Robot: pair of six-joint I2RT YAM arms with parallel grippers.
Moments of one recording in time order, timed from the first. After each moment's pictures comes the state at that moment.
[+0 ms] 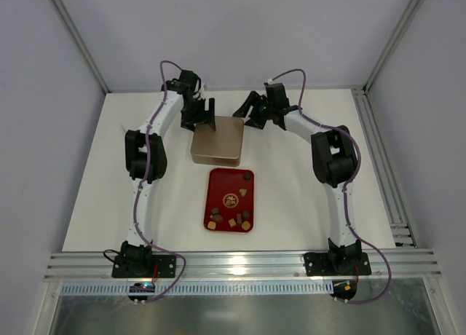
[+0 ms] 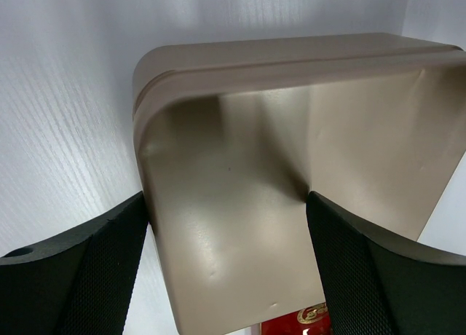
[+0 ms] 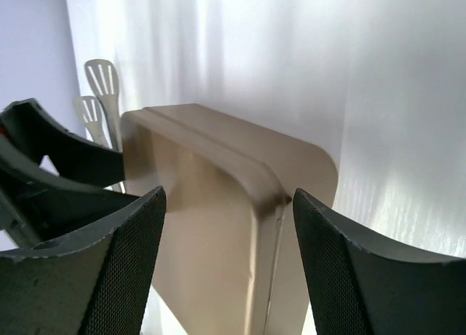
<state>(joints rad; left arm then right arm) -0.26 2.43 2.29 -1.06 0.24 -0.21 0.35 2.25 1.72 -0.08 -0.41 0.81</state>
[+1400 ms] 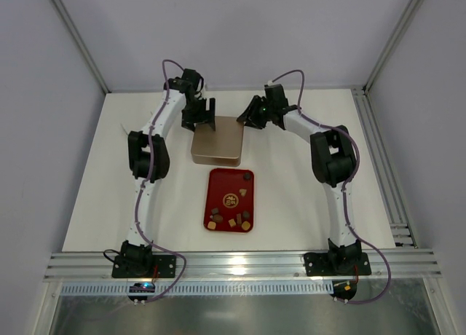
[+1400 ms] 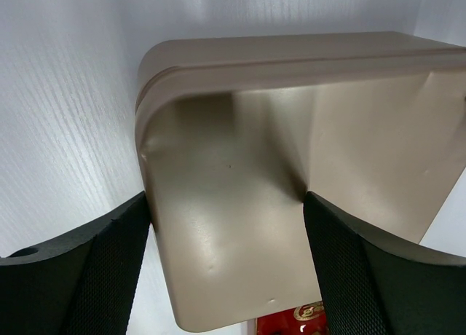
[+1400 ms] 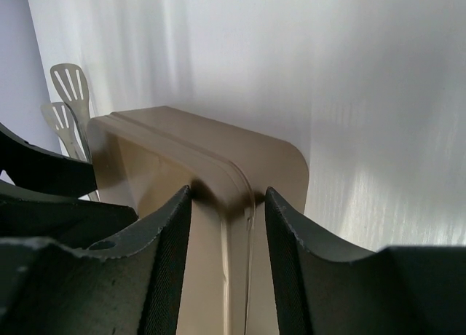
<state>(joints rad) -0.28 2.48 2.38 -1.14 0.19 -0.23 0.36 2.30 1.78 -0.16 -0.35 0.78</state>
